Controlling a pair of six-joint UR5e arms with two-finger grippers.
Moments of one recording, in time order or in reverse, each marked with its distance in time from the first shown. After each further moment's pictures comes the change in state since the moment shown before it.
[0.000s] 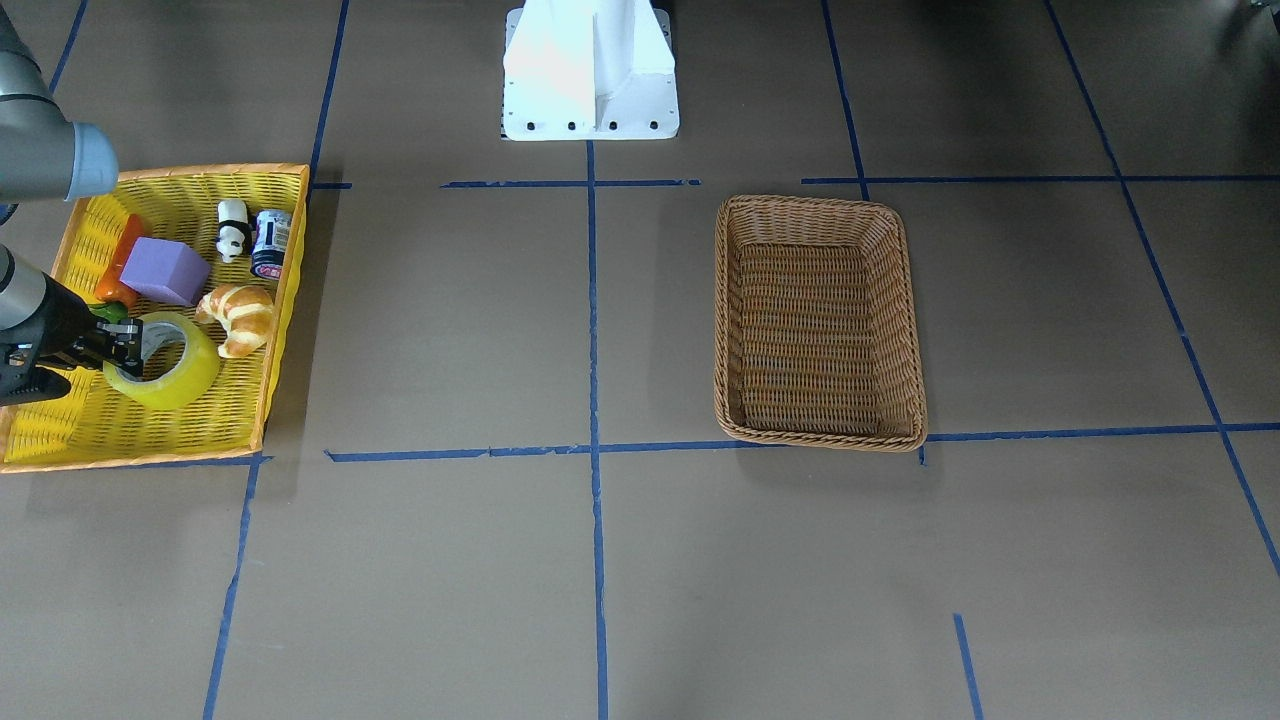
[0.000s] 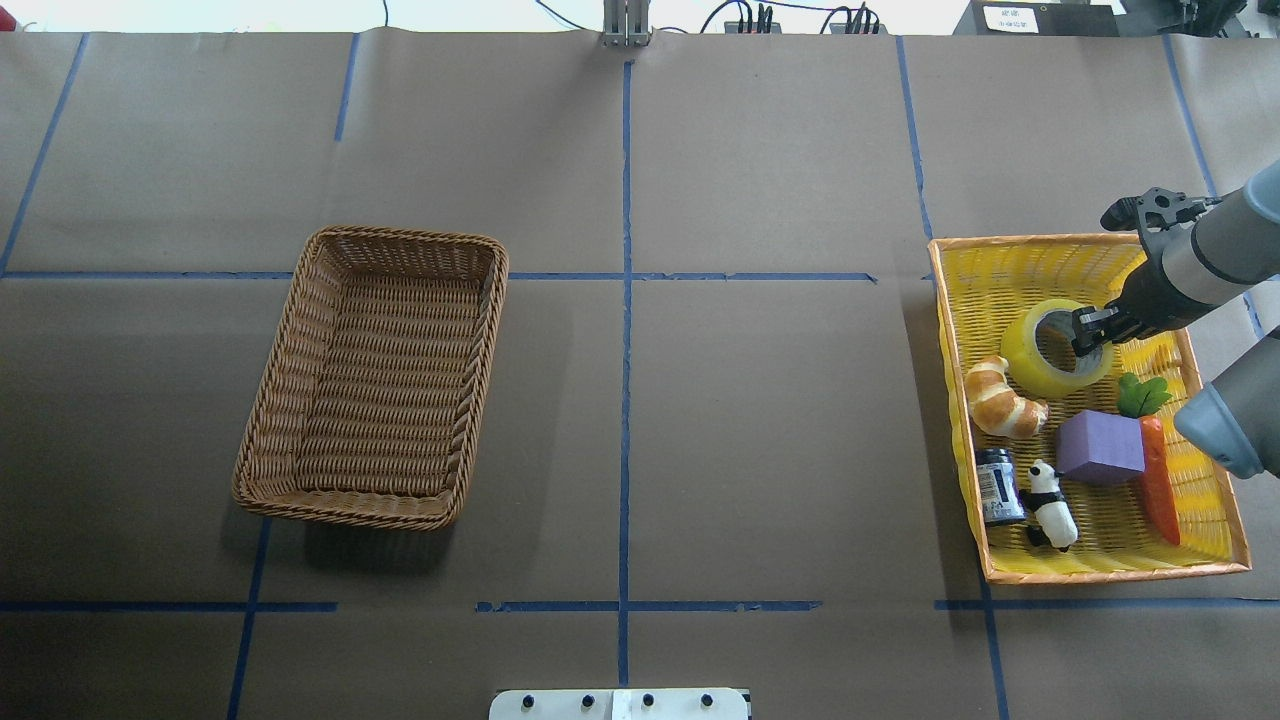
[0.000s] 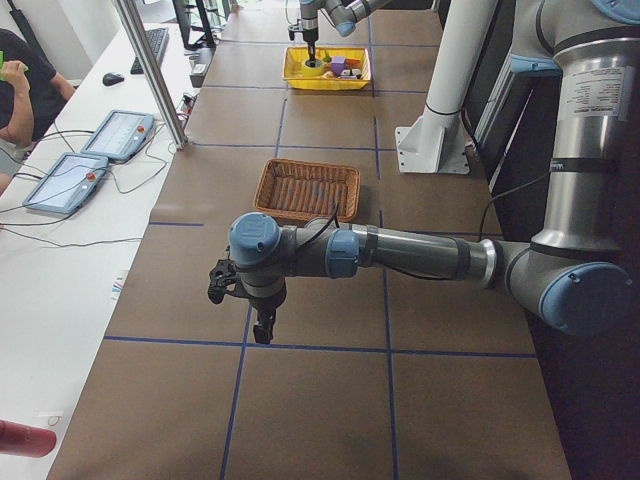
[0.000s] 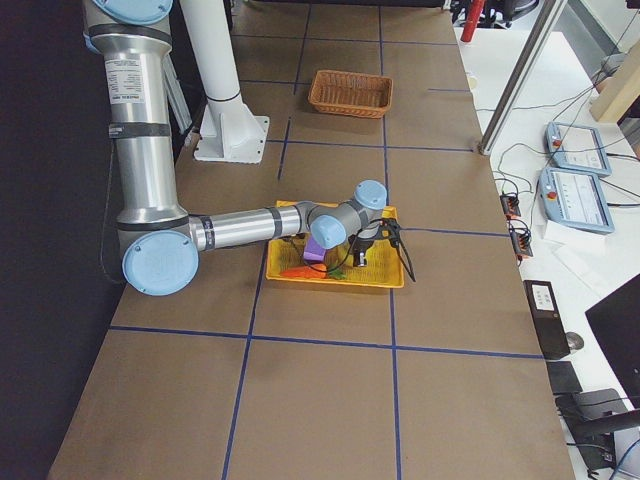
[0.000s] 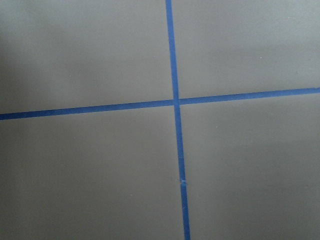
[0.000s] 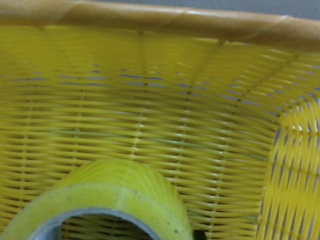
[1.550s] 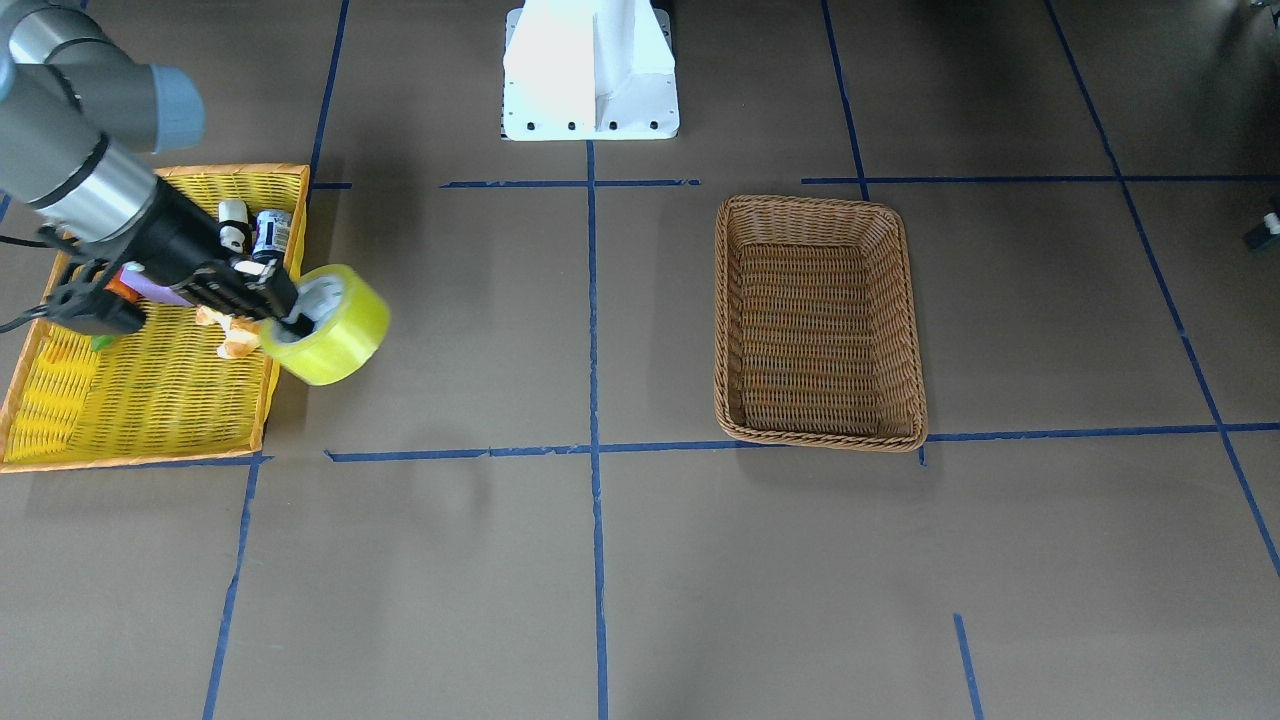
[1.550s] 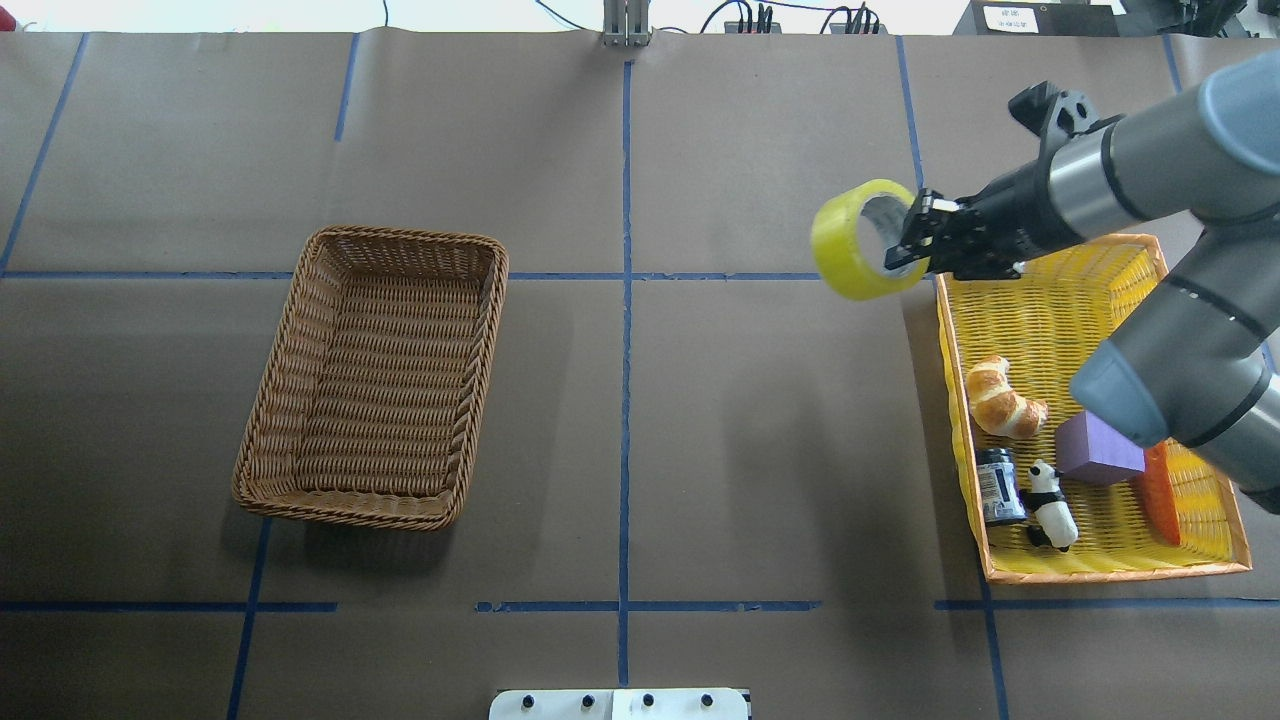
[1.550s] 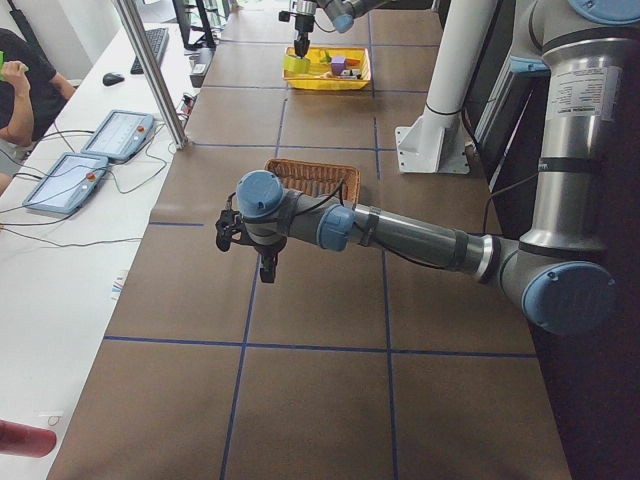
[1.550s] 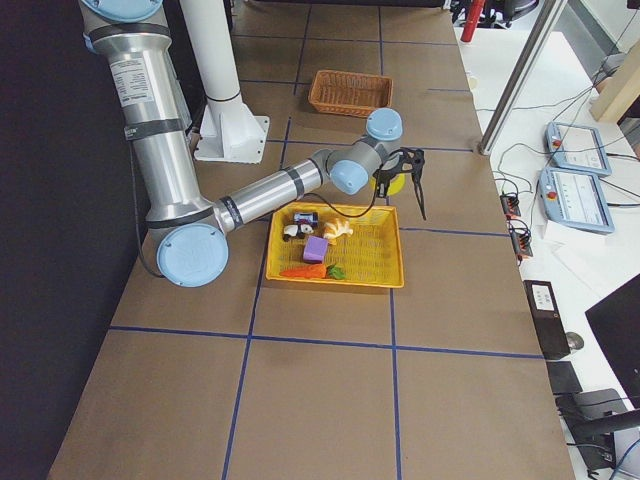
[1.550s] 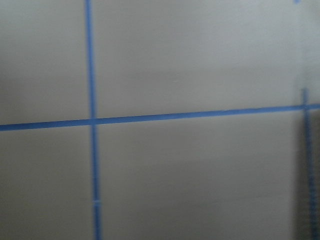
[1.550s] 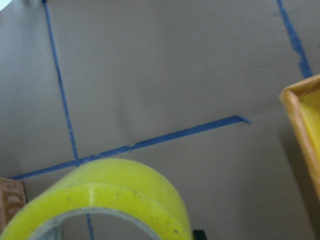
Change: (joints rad) left arm 0.167 -0.003 -0.108 -0.250 -0.191 -0.513; right arm -0.103 0.186 0.196 0.311 0.024 0.902
